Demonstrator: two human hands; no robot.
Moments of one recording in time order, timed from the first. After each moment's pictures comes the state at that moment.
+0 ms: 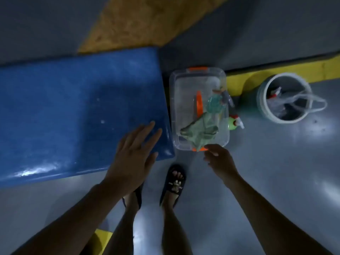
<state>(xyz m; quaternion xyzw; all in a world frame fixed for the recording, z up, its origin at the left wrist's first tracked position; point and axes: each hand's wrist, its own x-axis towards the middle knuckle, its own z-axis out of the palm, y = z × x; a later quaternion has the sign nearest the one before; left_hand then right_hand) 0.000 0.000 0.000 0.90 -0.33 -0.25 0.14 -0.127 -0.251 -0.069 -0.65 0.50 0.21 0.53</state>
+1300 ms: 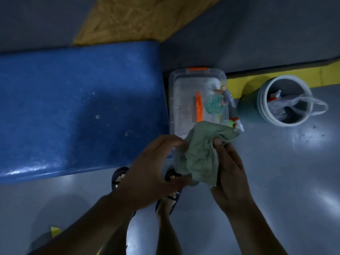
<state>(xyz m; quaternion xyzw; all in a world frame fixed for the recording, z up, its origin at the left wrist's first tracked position) -0.028 -0.040 0.041 0.79 -0.28 -0.33 0.44 -0.107 -0.204 0.036 -0.30 0.40 -0.05 0.86</state>
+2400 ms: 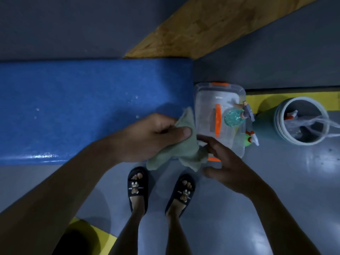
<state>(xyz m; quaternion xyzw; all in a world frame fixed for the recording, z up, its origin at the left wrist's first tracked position) 0.060 0.013 0.125 0.68 -0.17 -0.50 0.51 -0.075 -0.197 0.055 -0.73 0.12 0.29 0.61</state>
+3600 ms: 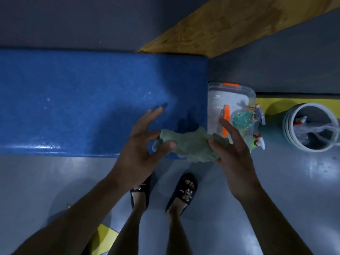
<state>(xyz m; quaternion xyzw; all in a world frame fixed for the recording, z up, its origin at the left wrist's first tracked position) 0.012 0.068 0.071 0.84 -0.13 -0.23 0.47 -0.054 -0.150 0.066 -0.60 0.35 0.09 0.71</state>
